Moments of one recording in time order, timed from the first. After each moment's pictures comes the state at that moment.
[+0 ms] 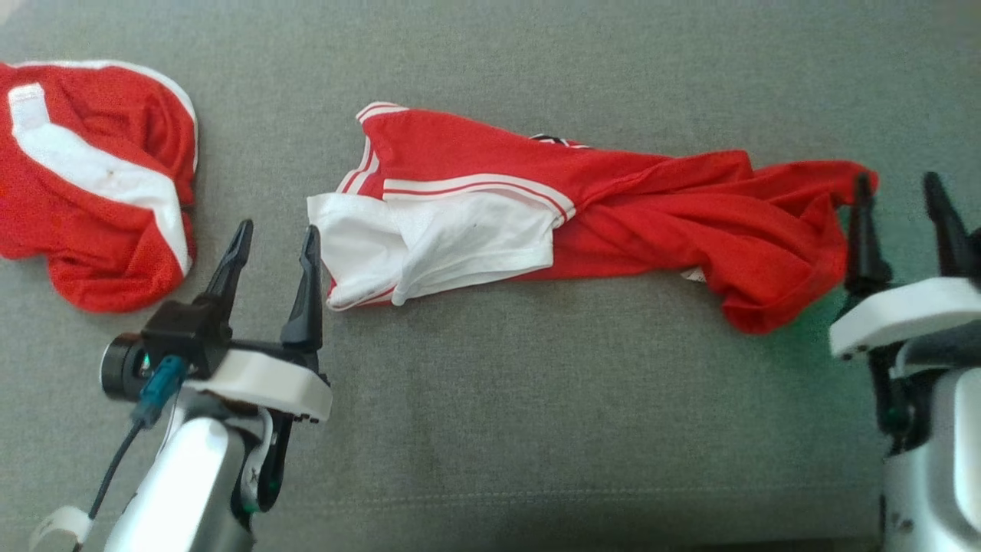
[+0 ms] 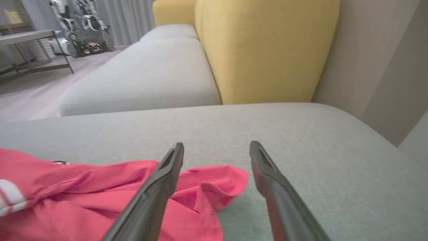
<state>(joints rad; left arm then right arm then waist) -0.23 0.26 -0.38 0.15 -0.34 0.16 -0.25 -0.25 -0.05 -0.19 0.12 0.06 0.13 0.09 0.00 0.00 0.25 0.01</state>
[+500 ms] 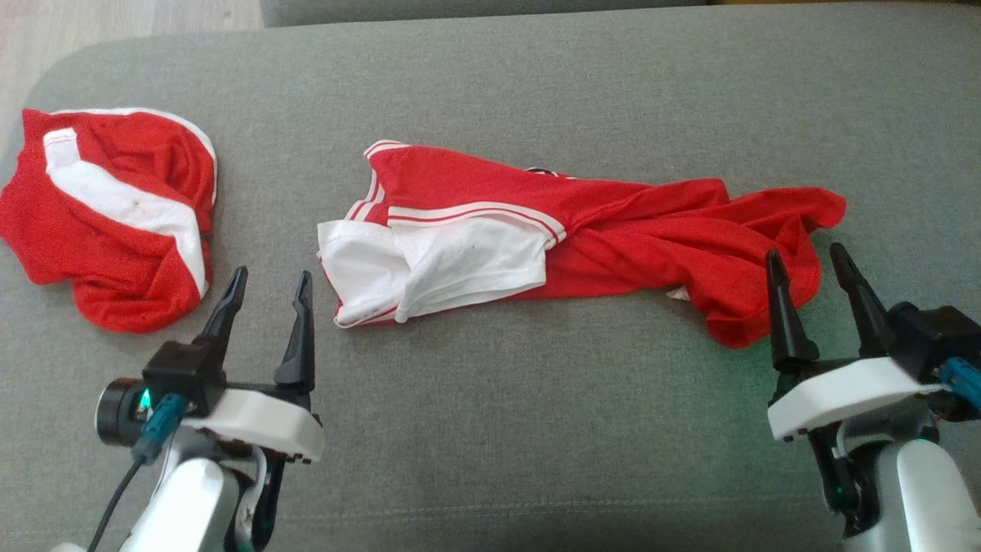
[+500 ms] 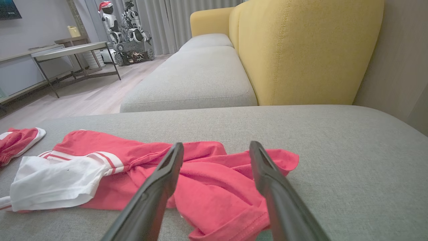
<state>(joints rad) -0.14 0.28 -0.38 0.13 -0.34 0.18 -0.24 -0.07 -0.05 -0.03 0.01 0.13 0.13 0.06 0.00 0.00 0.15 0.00</state>
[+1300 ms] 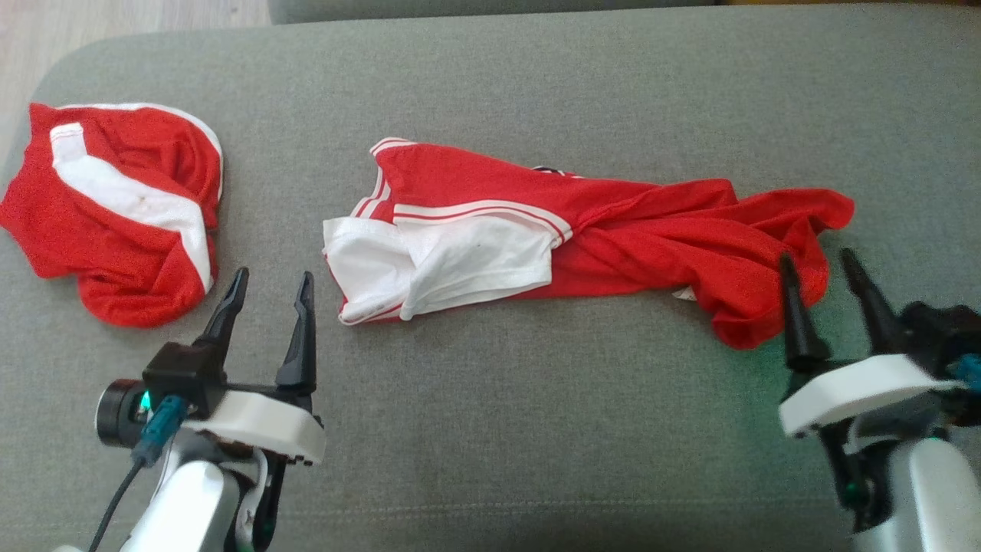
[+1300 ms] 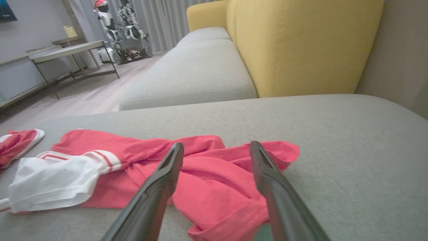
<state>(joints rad) -0.13 0.29 -0.39 0.10 -0.35 0.20 -0.23 -0.07 -0.05 -0.04 0.03 0.16 0.13 0.07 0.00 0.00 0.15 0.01</state>
